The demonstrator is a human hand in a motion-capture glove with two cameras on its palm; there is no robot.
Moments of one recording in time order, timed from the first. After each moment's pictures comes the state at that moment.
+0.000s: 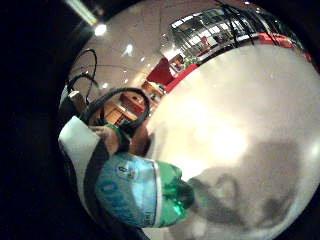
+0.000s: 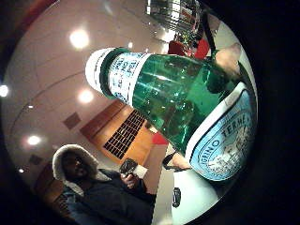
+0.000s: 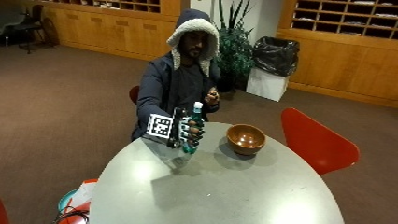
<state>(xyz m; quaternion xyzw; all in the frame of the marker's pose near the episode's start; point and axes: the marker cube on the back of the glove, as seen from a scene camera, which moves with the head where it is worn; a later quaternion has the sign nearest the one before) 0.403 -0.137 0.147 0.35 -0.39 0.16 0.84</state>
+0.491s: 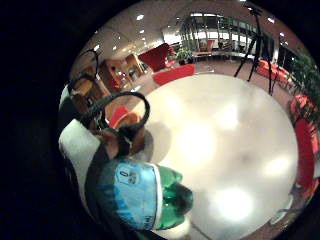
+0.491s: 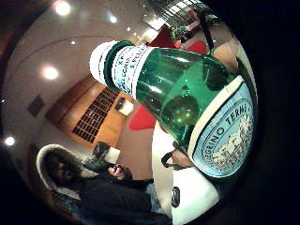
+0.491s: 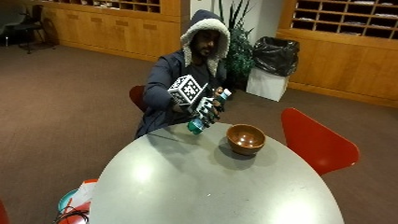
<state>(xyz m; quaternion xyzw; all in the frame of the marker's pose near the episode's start) 0.313 -0.177 0.073 0.17 -0.16 0.09 0.97</state>
